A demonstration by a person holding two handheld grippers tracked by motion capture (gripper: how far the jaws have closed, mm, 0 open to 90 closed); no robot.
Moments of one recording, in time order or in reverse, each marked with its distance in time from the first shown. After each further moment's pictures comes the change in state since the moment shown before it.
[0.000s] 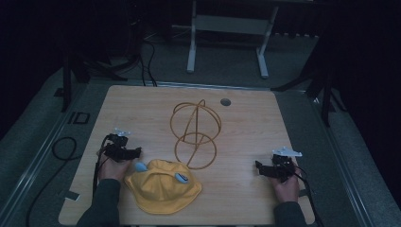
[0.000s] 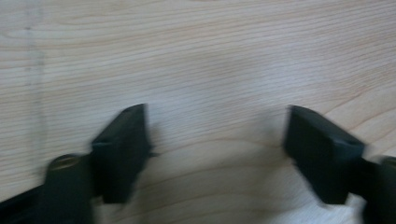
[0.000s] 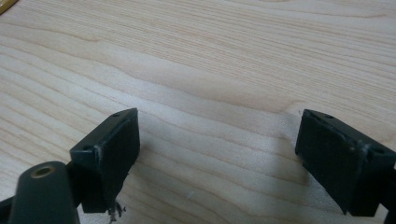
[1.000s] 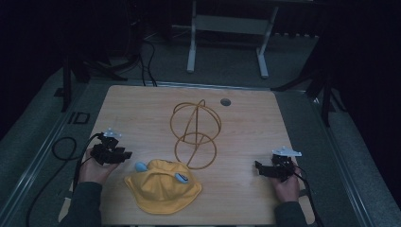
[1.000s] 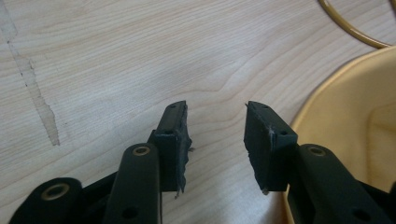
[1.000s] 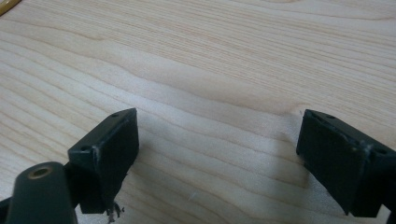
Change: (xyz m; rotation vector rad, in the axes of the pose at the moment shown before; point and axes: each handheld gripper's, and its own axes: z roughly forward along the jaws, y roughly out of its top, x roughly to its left) left arm 0.012 0.006 -0.060 0.077 -0.215 0.166; right arm 0.000 0.001 0.001 0.001 0.014 -0.016
